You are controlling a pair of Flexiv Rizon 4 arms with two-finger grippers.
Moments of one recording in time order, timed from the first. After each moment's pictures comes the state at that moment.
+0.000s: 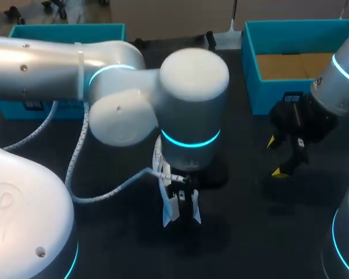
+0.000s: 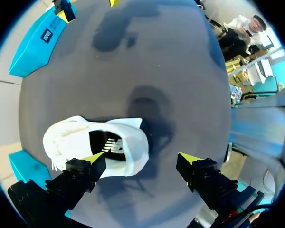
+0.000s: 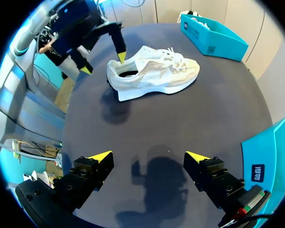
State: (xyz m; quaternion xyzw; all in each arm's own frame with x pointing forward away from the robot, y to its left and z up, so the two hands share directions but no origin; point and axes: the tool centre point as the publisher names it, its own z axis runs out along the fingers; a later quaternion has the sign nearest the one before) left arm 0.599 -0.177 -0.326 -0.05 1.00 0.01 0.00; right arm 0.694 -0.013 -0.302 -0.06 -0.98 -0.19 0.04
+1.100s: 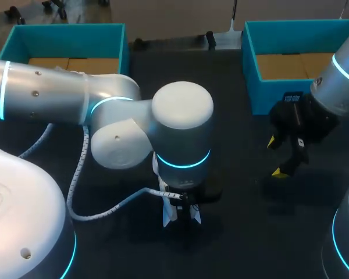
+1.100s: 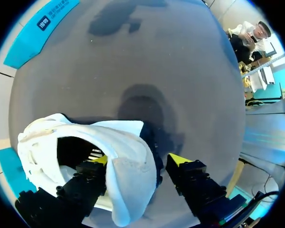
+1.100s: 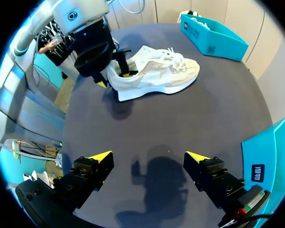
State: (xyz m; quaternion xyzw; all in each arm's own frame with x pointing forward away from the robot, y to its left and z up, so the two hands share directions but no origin) left arm 0.598 -0.179 -0.393 -0.06 1.00 0.00 -0.02; right arm 0.694 -0.013 -0.302 -0.06 -0.98 -0.19 0.04
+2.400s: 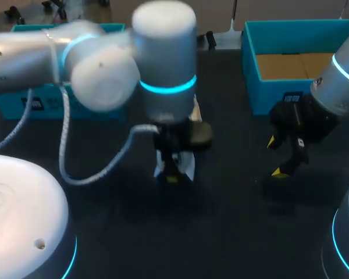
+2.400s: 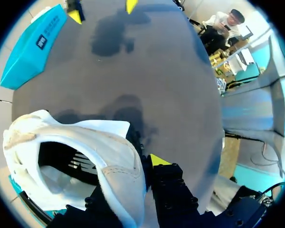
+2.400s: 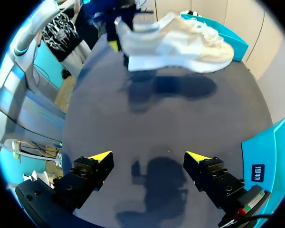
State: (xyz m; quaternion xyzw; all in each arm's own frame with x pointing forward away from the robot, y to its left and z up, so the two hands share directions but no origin) left arm 0.660 -0.153 -0.289 0.05 1.00 -0.01 -0.07; right arm 0.694 -0.013 -0.302 -0.06 -0.98 -0.19 0.04
